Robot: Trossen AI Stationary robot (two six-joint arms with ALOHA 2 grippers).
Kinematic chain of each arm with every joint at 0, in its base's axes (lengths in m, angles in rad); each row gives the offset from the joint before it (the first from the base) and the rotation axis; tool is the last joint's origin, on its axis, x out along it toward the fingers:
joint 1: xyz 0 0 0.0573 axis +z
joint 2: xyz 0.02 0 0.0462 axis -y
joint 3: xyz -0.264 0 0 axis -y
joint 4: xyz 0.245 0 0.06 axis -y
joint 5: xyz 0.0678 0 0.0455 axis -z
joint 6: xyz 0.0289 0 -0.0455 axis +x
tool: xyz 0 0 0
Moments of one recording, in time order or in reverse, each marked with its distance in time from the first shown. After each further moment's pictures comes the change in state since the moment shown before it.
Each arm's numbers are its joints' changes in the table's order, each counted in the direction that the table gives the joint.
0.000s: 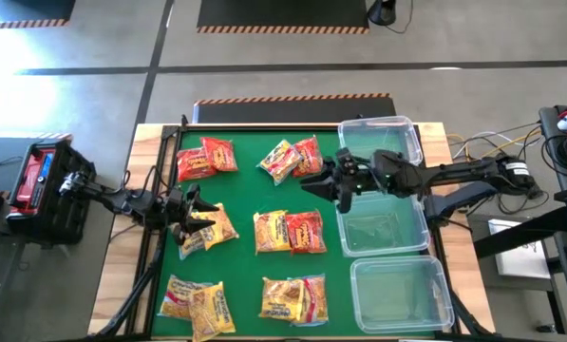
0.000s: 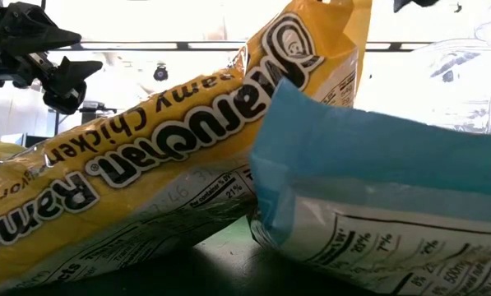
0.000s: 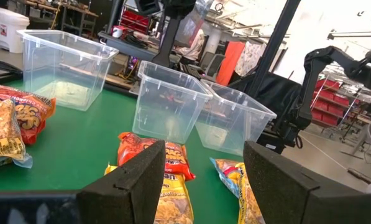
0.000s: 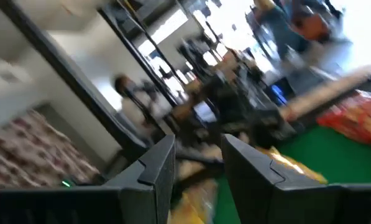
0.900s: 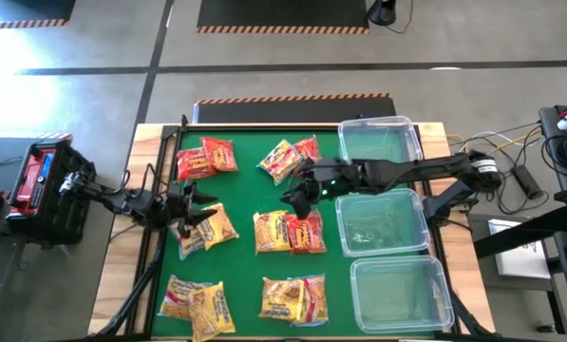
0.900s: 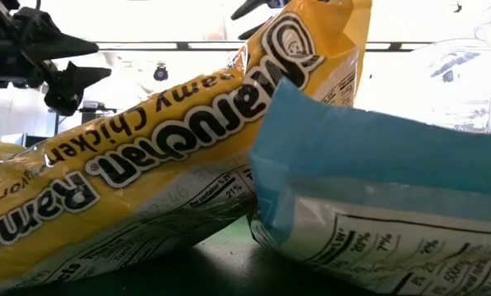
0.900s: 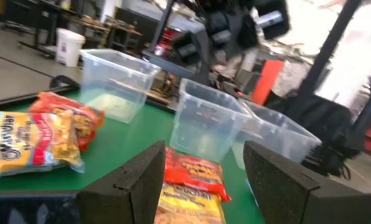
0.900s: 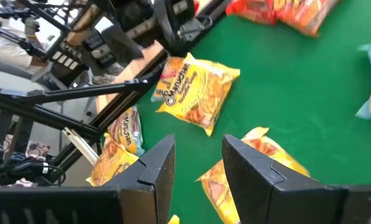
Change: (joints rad) left arm 0.001 0.000 0.000 0.026 -0.190 -0.002; right arm 0.054 -0.304 0.408 -0.662 0.138 0.144
